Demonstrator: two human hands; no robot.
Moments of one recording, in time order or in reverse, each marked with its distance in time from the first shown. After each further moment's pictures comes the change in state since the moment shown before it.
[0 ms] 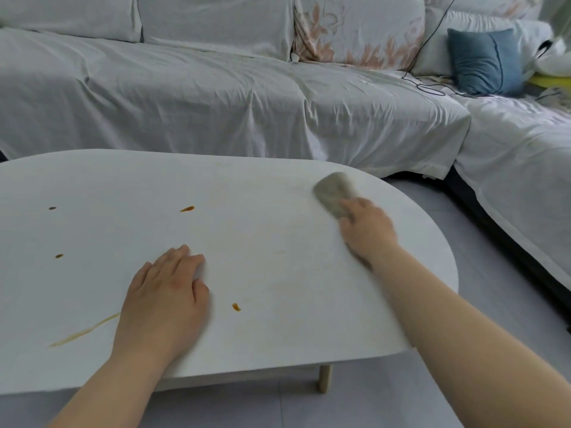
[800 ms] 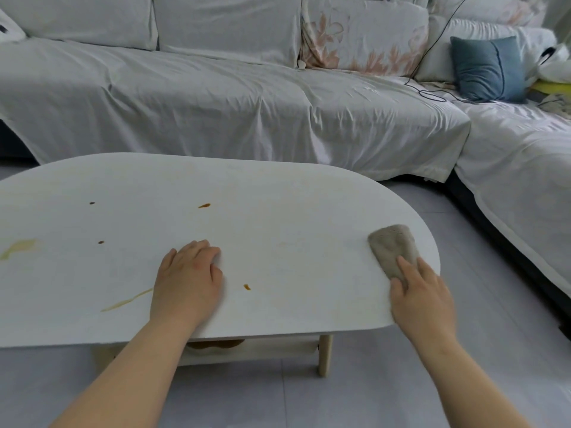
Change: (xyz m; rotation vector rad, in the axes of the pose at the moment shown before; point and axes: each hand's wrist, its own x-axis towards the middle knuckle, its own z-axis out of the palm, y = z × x) left_hand -0.004 0.001 -0.005 -0.004 0.001 0.014; right_hand -0.134 0.034 -0.032 0.039 0.061 0.281
